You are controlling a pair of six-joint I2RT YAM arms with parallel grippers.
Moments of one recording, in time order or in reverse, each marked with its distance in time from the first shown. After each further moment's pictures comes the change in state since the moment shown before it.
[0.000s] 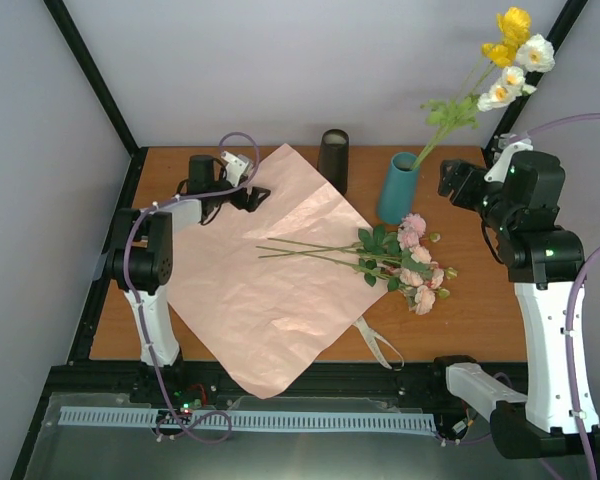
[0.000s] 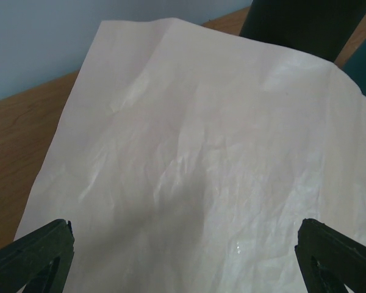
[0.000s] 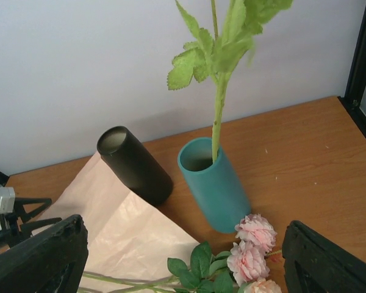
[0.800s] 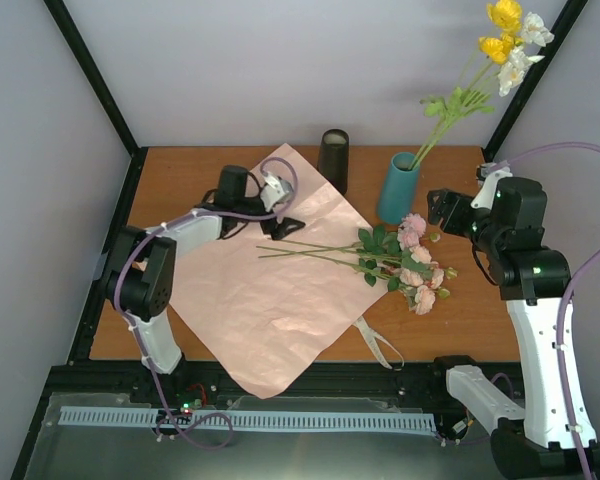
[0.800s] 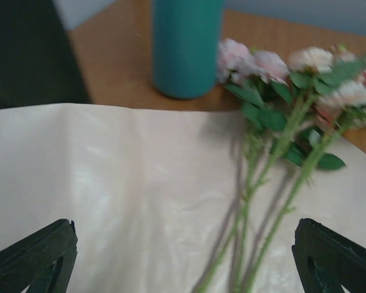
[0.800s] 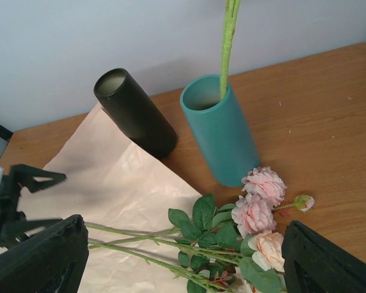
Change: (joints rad) left arm -0.209 -0.210 -0.124 -0.111 0.168 0.174; right arm 0.000 -0.101 -0.211 -0.007 -0.080 -0.011
